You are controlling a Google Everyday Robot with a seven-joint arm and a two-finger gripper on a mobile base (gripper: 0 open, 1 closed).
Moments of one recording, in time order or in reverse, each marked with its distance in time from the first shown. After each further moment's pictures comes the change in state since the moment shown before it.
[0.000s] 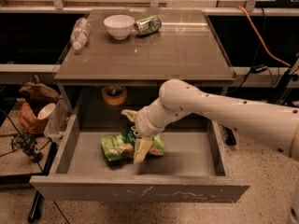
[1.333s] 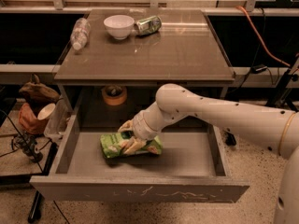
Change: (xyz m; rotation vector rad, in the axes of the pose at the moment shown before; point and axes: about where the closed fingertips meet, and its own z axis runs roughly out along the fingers) arm 0.001 0.004 0.027 -0.041 -0.046 -0.001
